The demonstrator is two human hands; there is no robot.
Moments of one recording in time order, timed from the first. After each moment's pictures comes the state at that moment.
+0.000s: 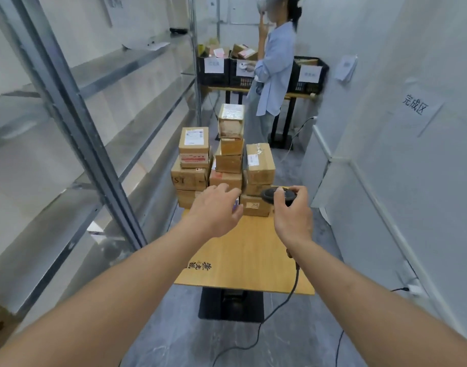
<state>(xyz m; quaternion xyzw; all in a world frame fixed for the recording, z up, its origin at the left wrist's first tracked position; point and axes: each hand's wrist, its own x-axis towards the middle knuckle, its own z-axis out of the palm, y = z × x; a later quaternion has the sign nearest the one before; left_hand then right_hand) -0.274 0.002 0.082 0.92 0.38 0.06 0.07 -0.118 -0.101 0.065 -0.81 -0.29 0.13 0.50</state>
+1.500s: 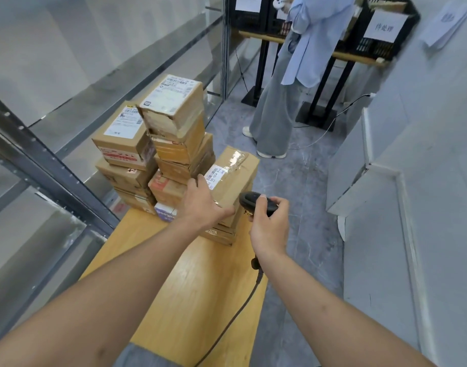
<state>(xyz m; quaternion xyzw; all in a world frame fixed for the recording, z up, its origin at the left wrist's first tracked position) 0.016 0.187 -0.038 0.69 0.67 0.12 0.26 0.151 0.104 -0.048 -0.76 -0.25 0.35 0.49</state>
